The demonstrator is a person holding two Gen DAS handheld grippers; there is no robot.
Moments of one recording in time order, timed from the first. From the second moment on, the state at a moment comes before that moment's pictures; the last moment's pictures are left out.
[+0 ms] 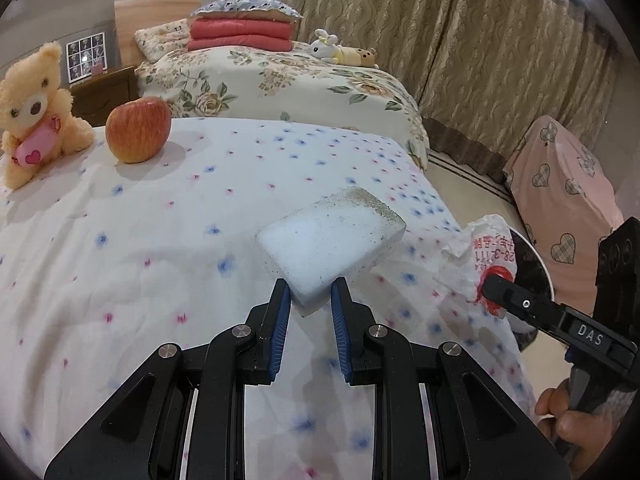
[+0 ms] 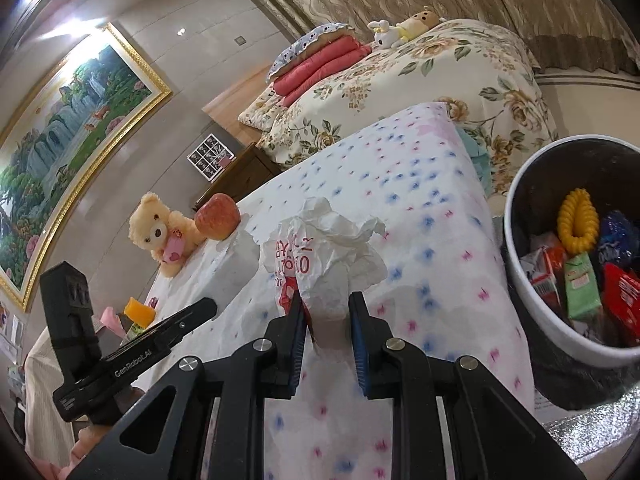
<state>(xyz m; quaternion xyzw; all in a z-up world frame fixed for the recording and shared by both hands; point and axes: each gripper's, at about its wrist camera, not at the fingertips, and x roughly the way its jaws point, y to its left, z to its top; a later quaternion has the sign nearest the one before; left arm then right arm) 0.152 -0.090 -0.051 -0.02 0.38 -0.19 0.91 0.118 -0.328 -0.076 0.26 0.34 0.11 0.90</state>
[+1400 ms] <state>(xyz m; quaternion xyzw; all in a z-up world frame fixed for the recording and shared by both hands) 0.117 -0.136 -0.059 0.01 0.39 -0.21 0.90 0.072 -0.356 -0.075 0.24 0.32 0.06 0.91</state>
